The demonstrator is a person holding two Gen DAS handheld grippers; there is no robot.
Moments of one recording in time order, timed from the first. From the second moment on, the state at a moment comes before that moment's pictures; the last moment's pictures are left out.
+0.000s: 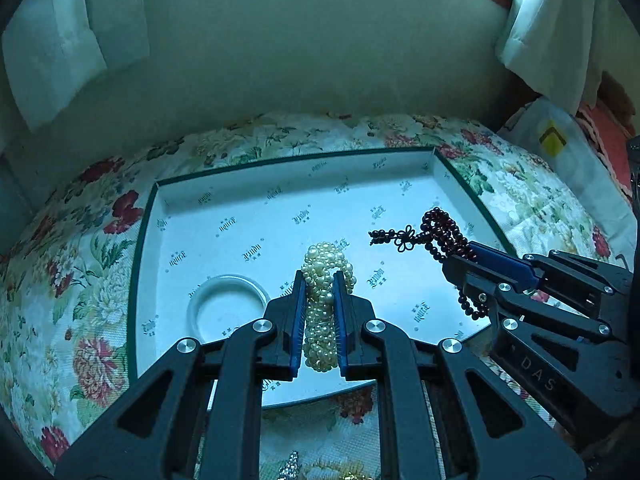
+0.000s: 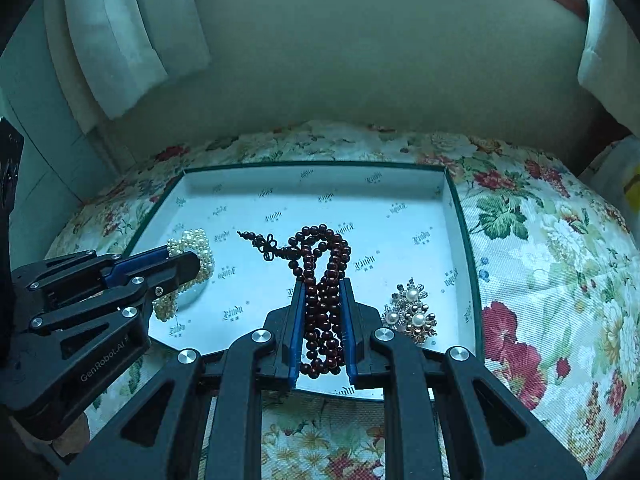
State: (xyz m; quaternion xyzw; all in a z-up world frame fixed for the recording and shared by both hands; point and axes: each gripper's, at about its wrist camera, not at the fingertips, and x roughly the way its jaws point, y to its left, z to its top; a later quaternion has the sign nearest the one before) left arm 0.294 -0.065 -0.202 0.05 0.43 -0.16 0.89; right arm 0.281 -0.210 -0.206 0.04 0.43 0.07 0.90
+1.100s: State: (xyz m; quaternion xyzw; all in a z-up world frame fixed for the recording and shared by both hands) left arm 0.239 -0.030 -0.187 0.03 0.43 -0.13 0.89; right arm 0.218 -0.208 -0.191 0.05 0.42 0.07 0.90
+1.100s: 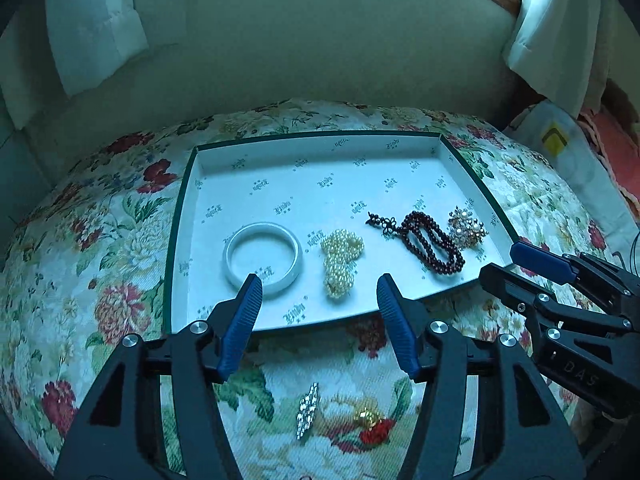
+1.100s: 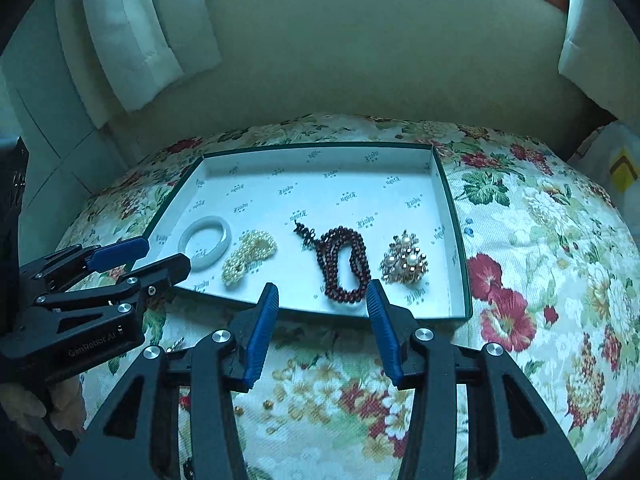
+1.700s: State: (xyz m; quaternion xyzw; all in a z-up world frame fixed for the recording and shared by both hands) left arm 0.127 0.016 -0.223 0.03 0.49 -0.09 0.87; right arm 0.106 -0.172 -0.220 0.02 0.48 0.12 0.87
